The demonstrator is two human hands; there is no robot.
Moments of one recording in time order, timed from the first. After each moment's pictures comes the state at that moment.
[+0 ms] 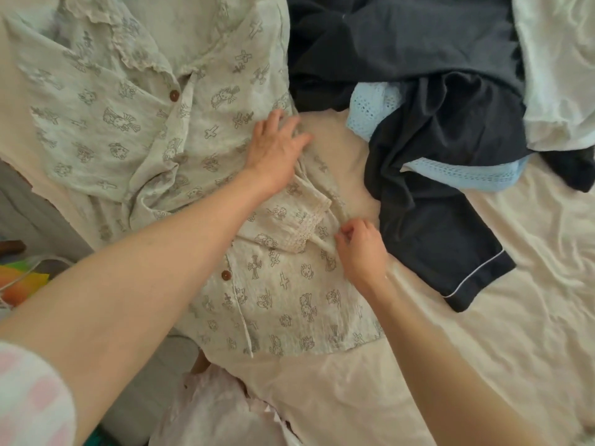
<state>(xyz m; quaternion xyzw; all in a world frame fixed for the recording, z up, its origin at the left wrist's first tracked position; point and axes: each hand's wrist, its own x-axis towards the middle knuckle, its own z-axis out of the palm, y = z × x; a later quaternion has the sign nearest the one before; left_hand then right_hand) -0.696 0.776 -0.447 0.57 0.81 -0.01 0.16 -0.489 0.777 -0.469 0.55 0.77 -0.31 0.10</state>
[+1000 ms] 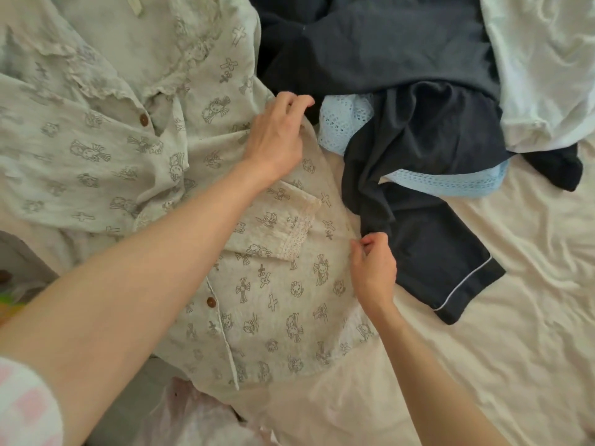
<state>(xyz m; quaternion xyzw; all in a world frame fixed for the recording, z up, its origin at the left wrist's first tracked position) -0.694 0.841 -0.452 0.54 0.80 0.17 0.19 -0.462 0.796 -0.473 0.70 0.62 -0.37 0.00</state>
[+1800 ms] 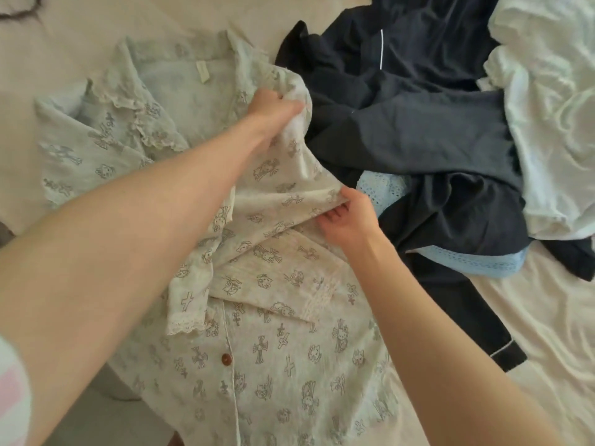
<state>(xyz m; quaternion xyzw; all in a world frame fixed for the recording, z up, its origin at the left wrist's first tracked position) -0.817 0.893 -0.433 0.13 0.82 0.39 0.41 -0.640 0.887 -0.438 0.60 0.06 -0.78 -0.17</state>
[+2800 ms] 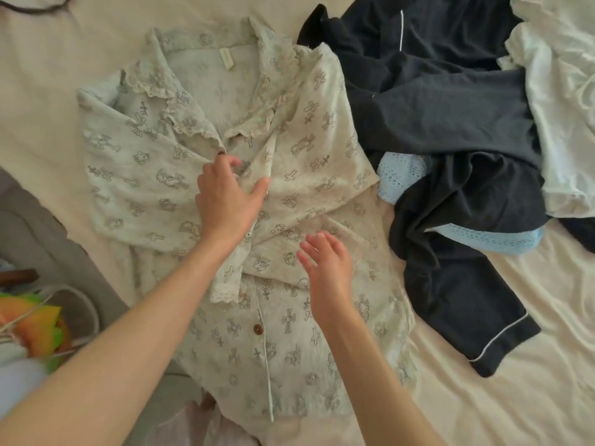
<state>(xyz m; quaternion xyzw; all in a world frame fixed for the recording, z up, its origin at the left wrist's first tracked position) -0.767 0.728 -0.425 0.22 0.92 0.27 0.19 -0.618 0.759 -0.414 0.64 0.26 -0.71 -0.12</state>
